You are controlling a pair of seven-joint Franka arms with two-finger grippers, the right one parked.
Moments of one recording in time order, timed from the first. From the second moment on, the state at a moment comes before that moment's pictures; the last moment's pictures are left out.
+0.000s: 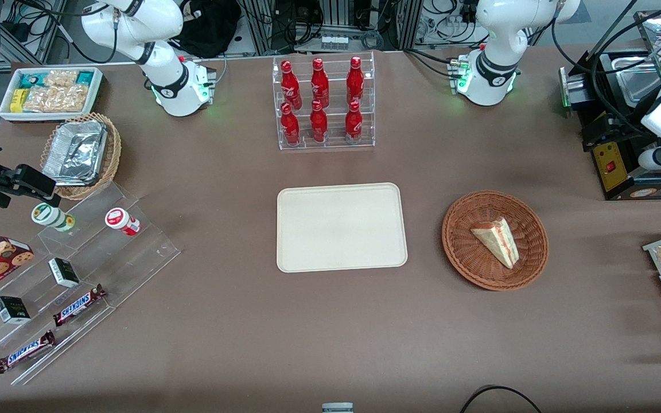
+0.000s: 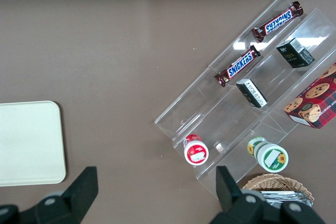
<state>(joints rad) 0.09 0.00 -0.15 -1.52 0.06 1.37 -0.07</state>
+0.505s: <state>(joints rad) 0.09 0.01 -0.15 -1.69 0.05 1.55 -0.08</state>
